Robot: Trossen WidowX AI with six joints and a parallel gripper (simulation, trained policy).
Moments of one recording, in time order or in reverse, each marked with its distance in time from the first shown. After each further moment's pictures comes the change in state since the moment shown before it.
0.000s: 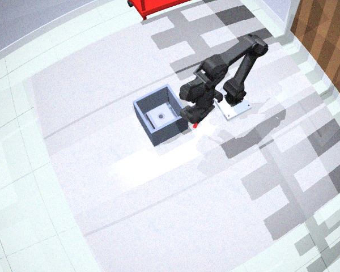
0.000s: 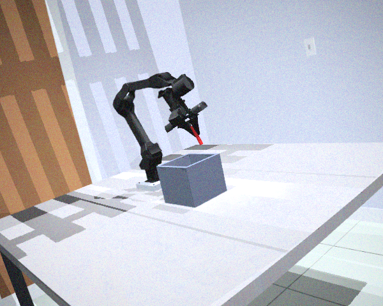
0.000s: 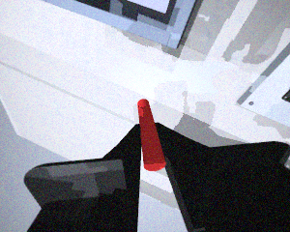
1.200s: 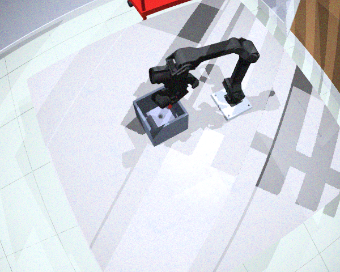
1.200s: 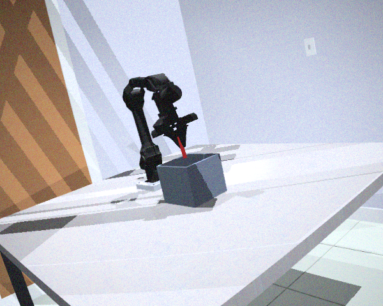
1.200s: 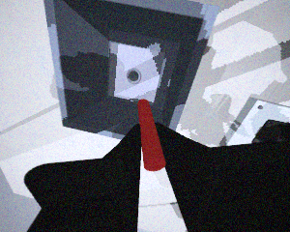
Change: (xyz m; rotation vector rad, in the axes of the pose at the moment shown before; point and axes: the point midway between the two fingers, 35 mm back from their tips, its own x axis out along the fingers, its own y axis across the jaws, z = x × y) arm -0.002 0.000 0.121 0.107 -0.151 -0.126
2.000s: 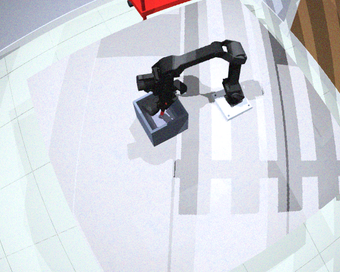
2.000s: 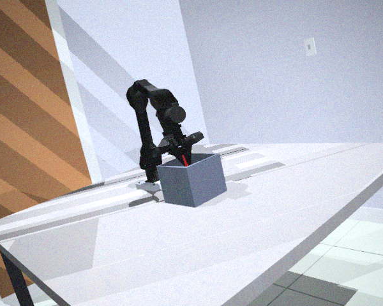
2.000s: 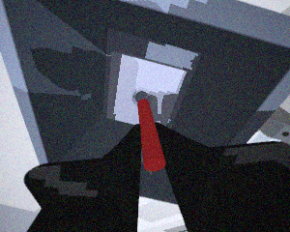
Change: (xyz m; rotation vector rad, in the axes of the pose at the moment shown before) arm 0.064 0.012 0.030 -0.035 0.071 -0.039
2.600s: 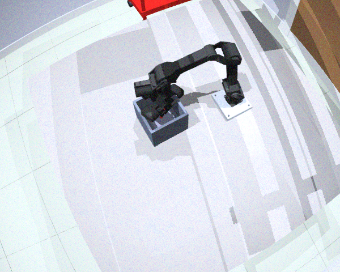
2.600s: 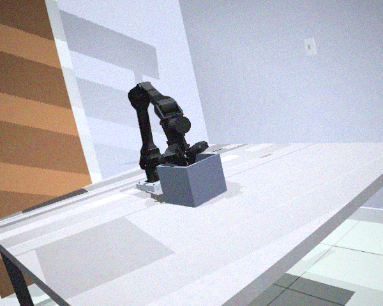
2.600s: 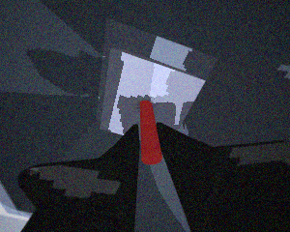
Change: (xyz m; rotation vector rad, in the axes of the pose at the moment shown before) arm 0.036 0.001 0.004 -0.063 0.027 -0.035
